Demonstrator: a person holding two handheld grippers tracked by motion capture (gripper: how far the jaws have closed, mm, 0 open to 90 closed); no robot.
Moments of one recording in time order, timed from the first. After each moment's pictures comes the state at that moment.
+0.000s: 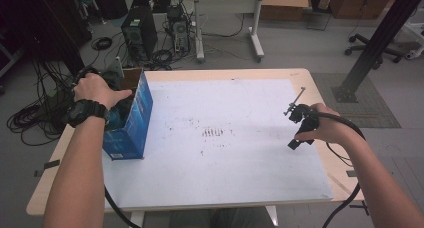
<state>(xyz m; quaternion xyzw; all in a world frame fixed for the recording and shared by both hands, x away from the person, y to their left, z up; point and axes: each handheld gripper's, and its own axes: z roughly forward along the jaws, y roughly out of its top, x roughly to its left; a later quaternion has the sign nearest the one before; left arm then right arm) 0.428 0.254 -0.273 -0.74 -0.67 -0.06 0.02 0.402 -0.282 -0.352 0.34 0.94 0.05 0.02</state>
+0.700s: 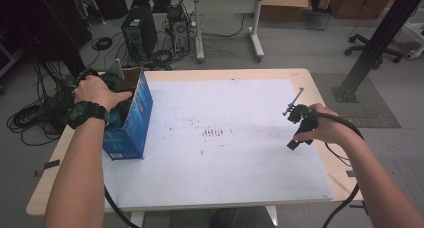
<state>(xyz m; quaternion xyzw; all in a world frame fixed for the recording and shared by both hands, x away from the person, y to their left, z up) 0.428 0.255 -0.277 -0.74 -0.67 -0.05 0.02 0.403 -0.280 -0.354 0.34 0.94 0.05 0.02</state>
